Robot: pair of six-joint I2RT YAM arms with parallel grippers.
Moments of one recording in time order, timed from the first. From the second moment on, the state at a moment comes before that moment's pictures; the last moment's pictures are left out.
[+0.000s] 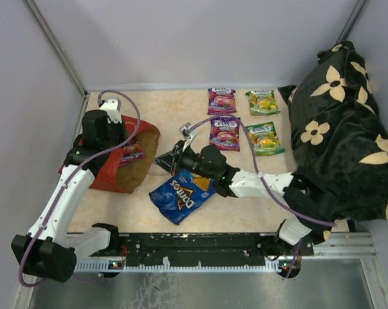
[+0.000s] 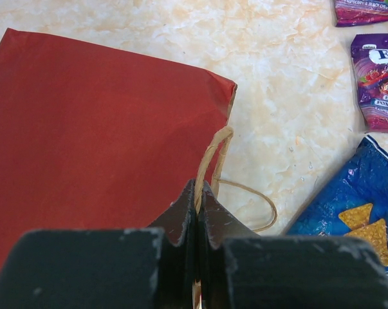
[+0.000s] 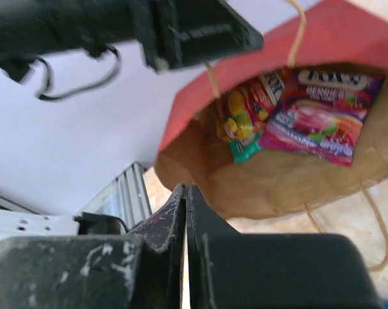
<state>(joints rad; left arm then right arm) -0.21 1.08 1.03 -0.43 -0.05 -0.10 1.02 1.52 0.86 0.71 -0.14 0.58</state>
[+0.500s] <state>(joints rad) -0.21 1.08 1.03 -0.43 -0.05 -0.10 0.94 2.07 0.67 1.20 -0.39 0.92</state>
